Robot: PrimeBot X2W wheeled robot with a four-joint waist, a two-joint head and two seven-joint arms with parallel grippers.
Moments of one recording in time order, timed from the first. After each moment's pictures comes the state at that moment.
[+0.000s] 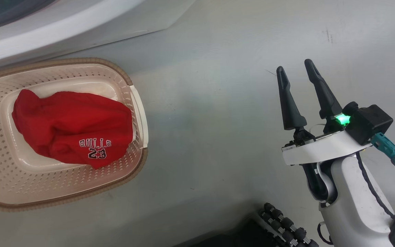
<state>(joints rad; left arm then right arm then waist) -1.29 0.40 -0.11 0.63 -0.22 -0.08 0.70 -0.32 -0.04 0.25 0.08 0.38 0.09 -0.25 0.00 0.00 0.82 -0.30</state>
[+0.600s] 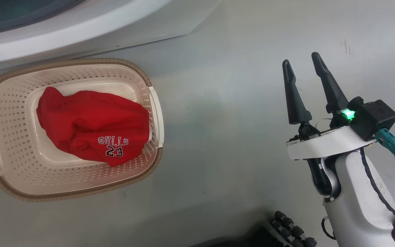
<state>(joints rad) -1.14 0.33 -0.03 0.46 -0.24 -0.02 0.26 -0.34 -0.05 0.22 0.08 0.33 0.09 -0.25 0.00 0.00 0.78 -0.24</state>
